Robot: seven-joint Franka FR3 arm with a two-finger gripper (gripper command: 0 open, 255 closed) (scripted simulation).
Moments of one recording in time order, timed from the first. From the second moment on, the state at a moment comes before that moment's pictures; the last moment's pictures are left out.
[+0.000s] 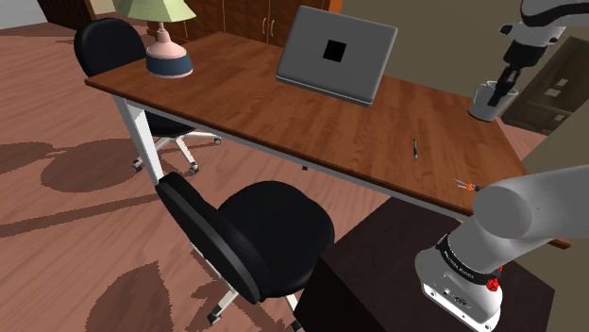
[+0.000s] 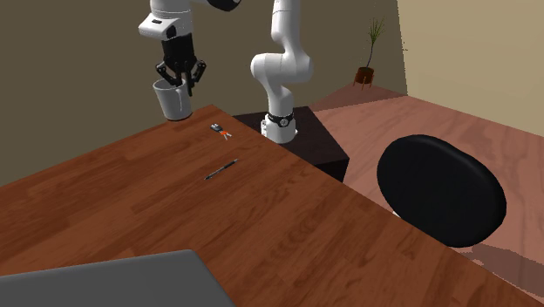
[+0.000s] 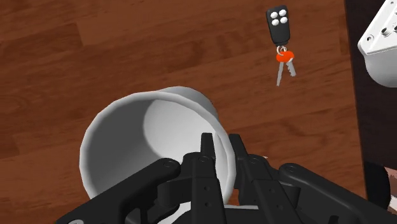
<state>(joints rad) -0.42 -0.55 -0.47 -2.31 -0.37 1.80 -0.98</state>
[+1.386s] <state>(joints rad) -0.55 -0.65 -0.67 -2.47 -0.54 1.92 -1.16</state>
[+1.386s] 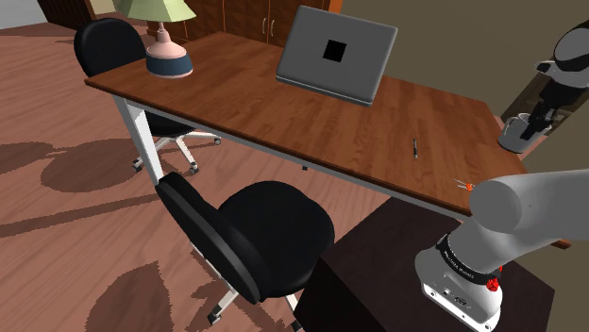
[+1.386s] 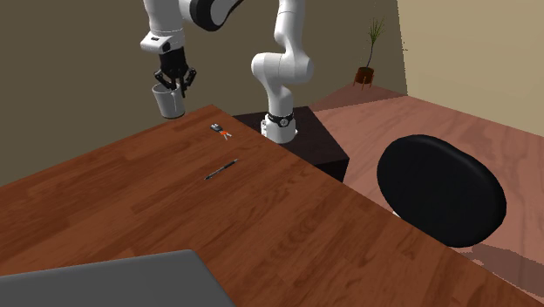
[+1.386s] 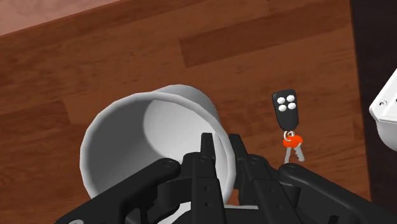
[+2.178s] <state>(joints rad) -0.55 -0.59 -0.74 -2.58 -0.59 2.10 -1.13</state>
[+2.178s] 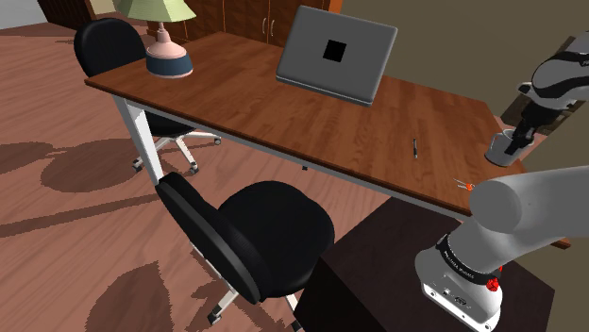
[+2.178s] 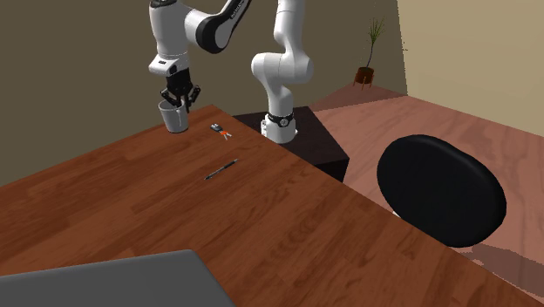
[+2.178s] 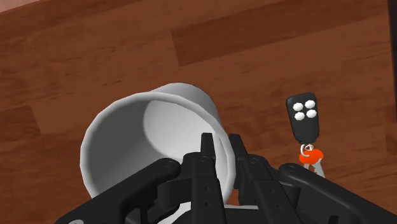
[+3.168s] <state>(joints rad) -0.53 -0.51 -0.81 -2.64 -0.62 2.23 -1.12</state>
